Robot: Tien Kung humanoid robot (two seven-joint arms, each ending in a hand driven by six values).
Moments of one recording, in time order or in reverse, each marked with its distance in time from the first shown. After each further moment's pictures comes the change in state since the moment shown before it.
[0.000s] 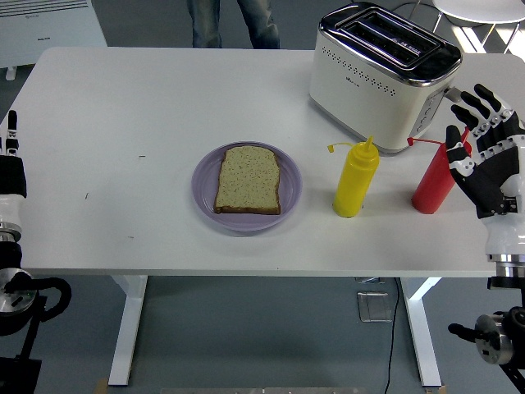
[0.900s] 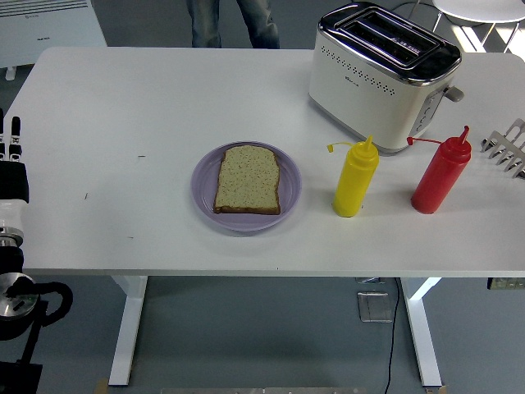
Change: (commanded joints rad) left arm 0.012 -0.003 0.000 0.001 0.002 0.001 0.000; right arm 0.108 0.018 0.588 -0.331 0.603 0.467 -0.198
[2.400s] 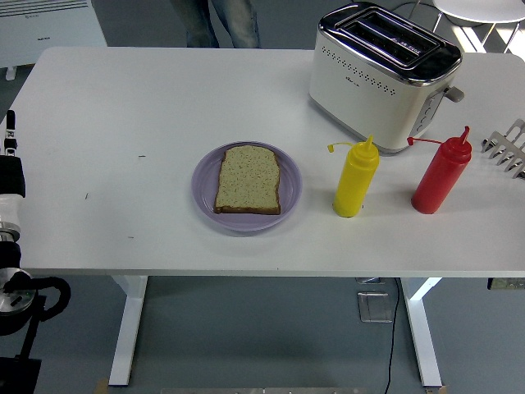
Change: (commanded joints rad) left arm -0.014 0.000 -0.007 -0.002 -0.003 0.000 0.000; right arm 0.014 0.011 0.001 -0.061 0.005 -0.024 -0.046
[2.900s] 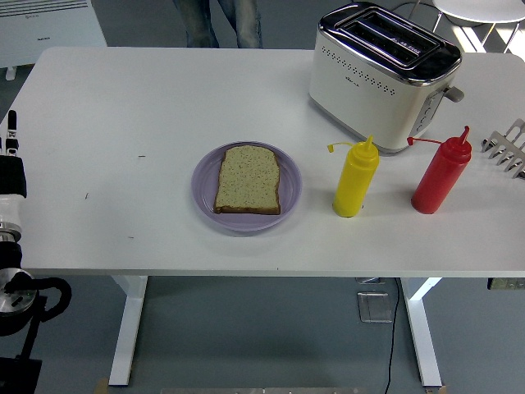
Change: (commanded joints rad) left arm 0.003 -0.001 0.003 0.001 0.000 0.000 -0.001; right arm -0.003 -0.001 -0.001 -0.009 0.013 -0.029 -0.008
